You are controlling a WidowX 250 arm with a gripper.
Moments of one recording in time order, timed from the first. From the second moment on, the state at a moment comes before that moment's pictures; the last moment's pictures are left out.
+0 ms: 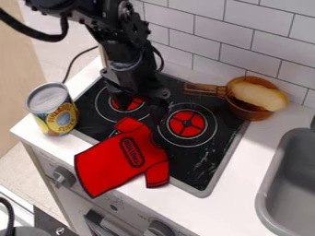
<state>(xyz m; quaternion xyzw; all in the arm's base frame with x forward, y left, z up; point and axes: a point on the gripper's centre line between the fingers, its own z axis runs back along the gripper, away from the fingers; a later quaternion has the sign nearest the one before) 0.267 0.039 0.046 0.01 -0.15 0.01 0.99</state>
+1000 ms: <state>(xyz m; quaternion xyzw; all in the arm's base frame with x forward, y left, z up) 0.179 0.045 0.006 0.02 -0.08 -0.13 0.99</state>
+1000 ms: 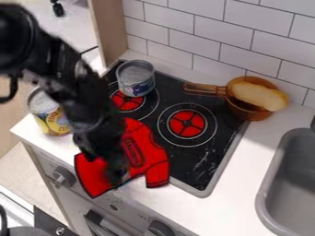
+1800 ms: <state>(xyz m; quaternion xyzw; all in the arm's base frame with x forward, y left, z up) 0.200 0.052 -0.014 0.02 -0.12 -0.10 0.99</state>
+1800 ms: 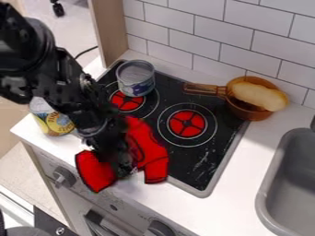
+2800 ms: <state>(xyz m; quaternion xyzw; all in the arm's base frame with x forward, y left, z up) 0.242 -0.013 -0.008 -0.03 -0.16 -0.08 0.98</state>
